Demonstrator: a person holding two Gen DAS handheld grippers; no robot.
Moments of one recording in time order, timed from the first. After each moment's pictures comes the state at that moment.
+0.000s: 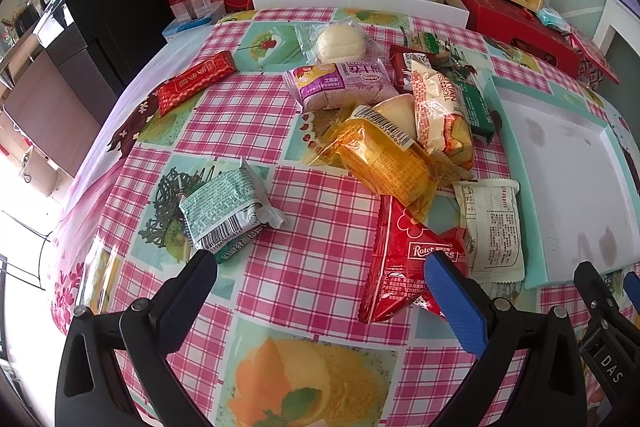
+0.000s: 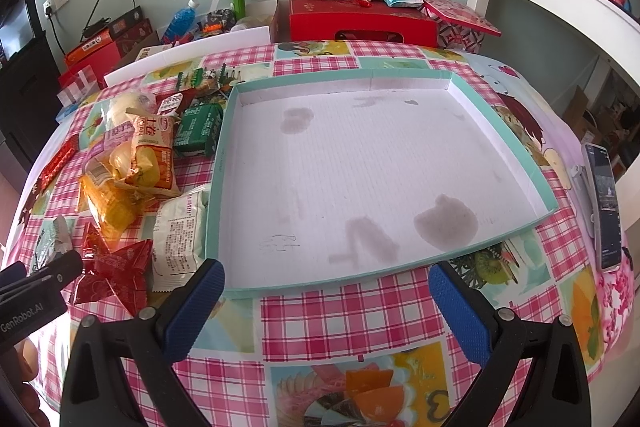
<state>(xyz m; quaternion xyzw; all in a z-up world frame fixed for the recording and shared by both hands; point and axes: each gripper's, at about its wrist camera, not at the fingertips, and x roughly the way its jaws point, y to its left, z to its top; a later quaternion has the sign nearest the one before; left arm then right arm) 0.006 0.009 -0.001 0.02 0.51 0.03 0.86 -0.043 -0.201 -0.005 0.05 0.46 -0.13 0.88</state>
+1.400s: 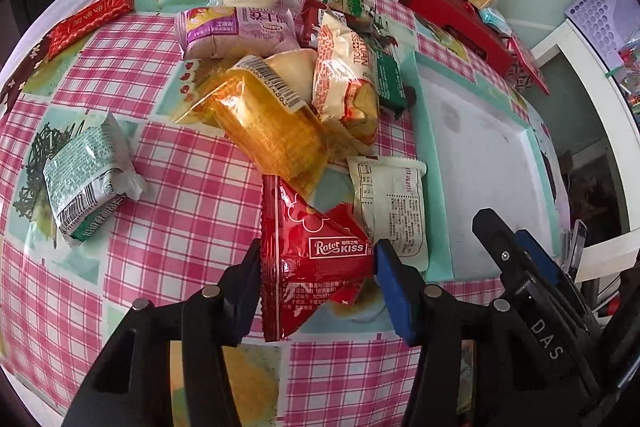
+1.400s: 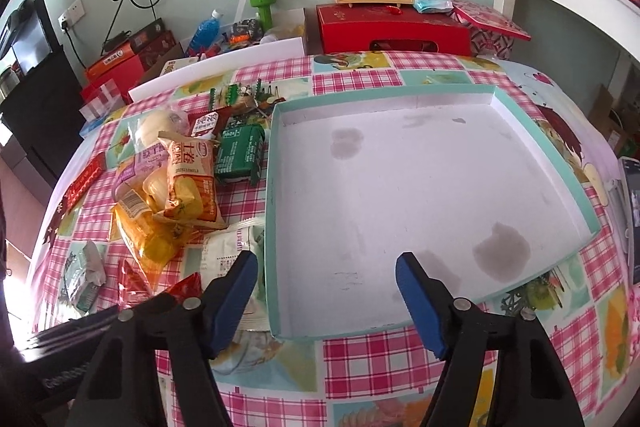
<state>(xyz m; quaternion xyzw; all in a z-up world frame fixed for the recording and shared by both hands) 0.034 -0.013 -0.031 -0.12 0.57 -0.13 0.80 -0.015 -0.183 0.000 0.08 0.44 -0.08 0.89</state>
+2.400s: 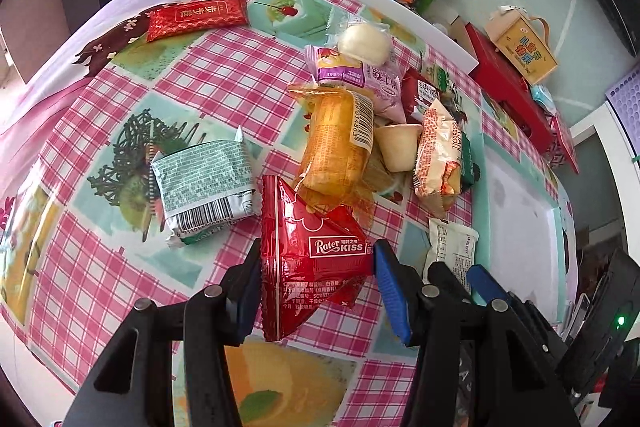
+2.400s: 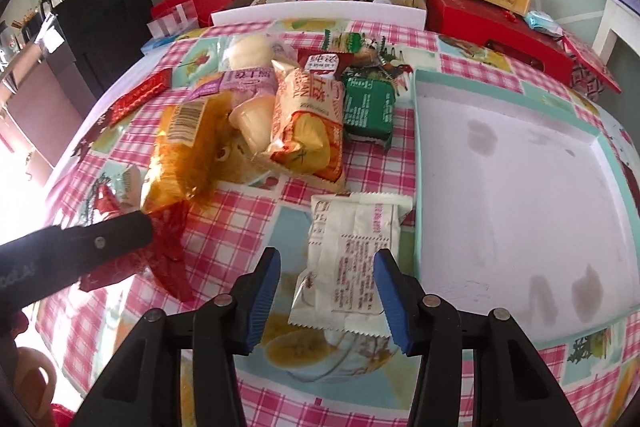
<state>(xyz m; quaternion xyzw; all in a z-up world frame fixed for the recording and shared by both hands) 0.016 0.061 -0.019 -0.19 0.53 -0.02 0.82 0.011 -0.104 -0.031 -0.01 0.49 0.04 0.87</state>
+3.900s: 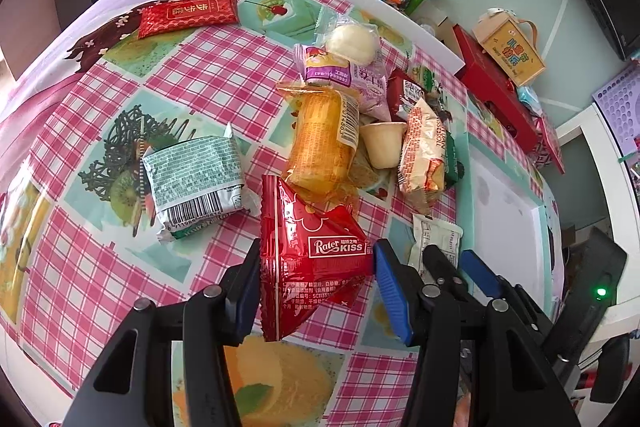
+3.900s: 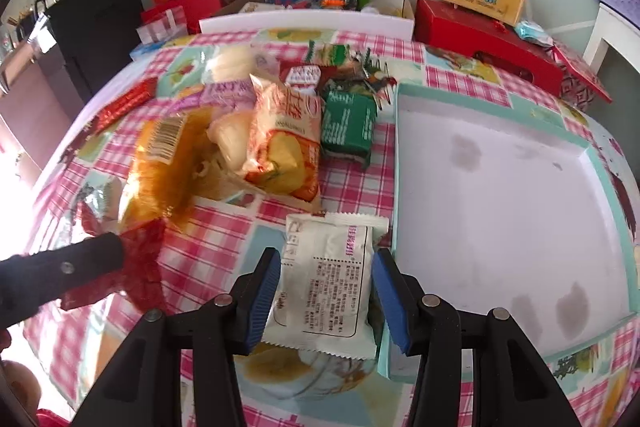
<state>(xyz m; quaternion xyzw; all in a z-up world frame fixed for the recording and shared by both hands) 0.015 0.062 -0.015 -0.21 0.53 -0.05 0.82 0.021 -0.112 -0.032 -0.02 0.48 0.03 0.88</state>
